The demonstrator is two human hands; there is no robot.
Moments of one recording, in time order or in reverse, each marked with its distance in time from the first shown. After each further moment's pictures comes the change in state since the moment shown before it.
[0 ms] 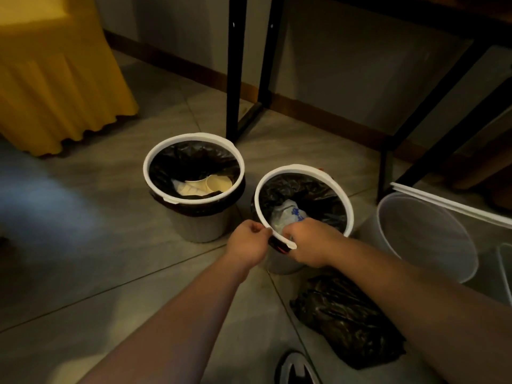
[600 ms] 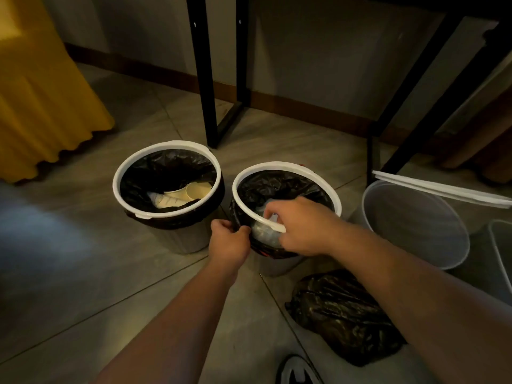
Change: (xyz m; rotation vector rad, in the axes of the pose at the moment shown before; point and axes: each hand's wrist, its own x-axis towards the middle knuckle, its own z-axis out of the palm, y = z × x) left_hand 0.018 0.002 0.016 -0.038 0.196 0.026; right_hand -0.027 0.017 -0.039 0.258 0.198 -0.076
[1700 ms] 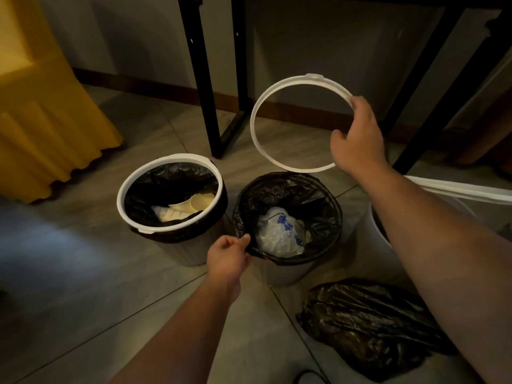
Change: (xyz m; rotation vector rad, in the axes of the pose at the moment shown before) left_hand 0.000 -0.009 -0.002 -0.366 -0.082 -0.085; right_hand 0.069 0.113 -0.074 0.364 0.934 0.242
